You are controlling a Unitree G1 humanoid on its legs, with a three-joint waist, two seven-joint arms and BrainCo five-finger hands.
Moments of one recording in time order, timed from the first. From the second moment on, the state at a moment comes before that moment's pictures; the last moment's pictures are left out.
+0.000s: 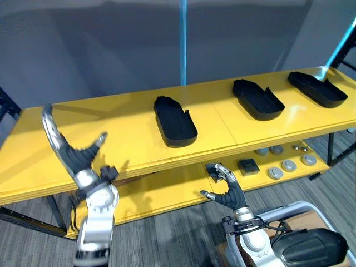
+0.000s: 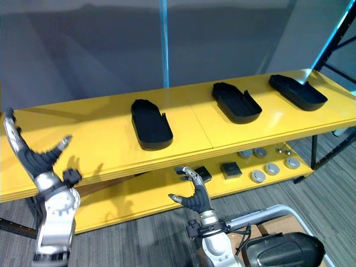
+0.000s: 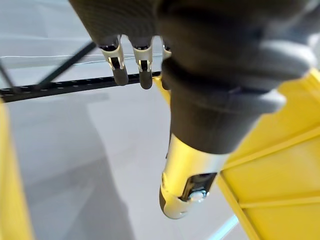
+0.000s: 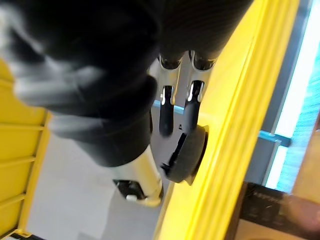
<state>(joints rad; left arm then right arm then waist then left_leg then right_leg) 0.00 0.12 0.06 -0.40 0.32 -0.07 0.68 -0.02 -0.17 0.30 -0.14 -0.21 -0.21 -0.20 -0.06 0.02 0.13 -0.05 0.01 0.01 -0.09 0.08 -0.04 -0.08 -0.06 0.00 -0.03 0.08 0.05</state>
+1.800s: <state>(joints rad) 0.19 0.07 -0.22 -0.18 -0.08 -0.22 0.40 -0.70 -0.23 0.16 0.27 0.06 -0.17 -0.34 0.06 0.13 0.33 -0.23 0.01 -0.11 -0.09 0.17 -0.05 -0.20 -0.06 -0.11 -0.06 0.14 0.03</state>
